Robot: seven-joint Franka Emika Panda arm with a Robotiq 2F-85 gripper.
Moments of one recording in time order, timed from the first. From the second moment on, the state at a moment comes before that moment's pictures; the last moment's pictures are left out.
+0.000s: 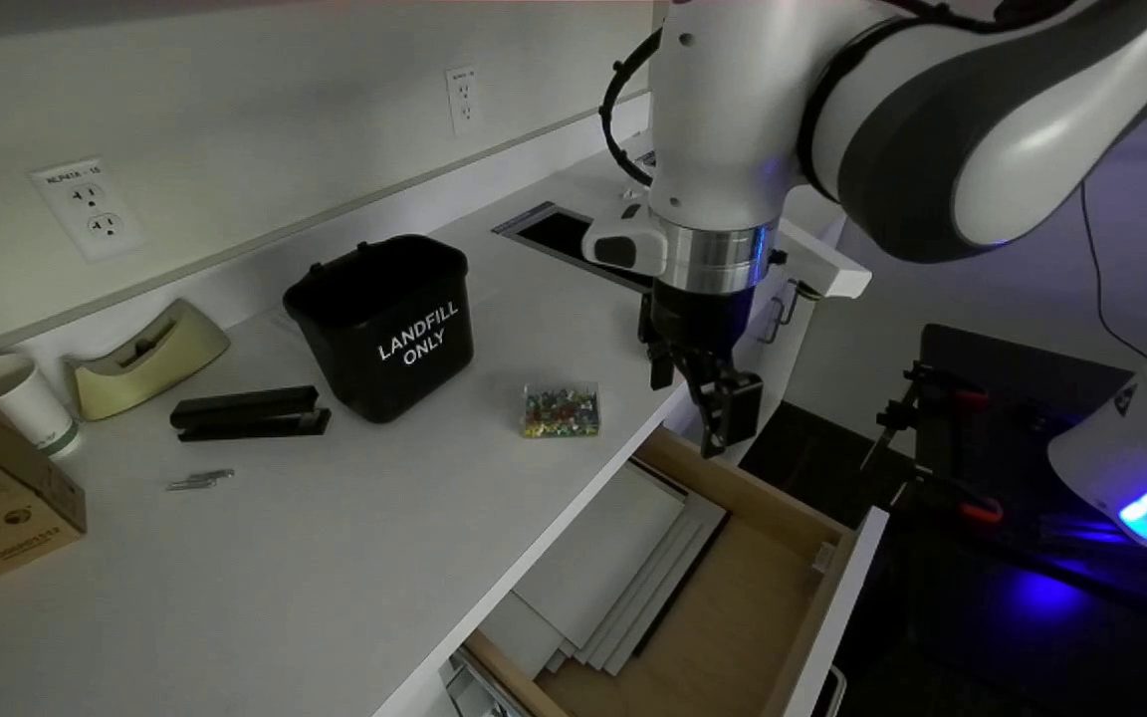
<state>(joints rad) 0.23 0.15 0.31 -2.20 -0.07 2.33 -0.27</state>
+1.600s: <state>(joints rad) 0.52 0.08 0.54 -2.50 -0.29 2.33 -0.29</state>
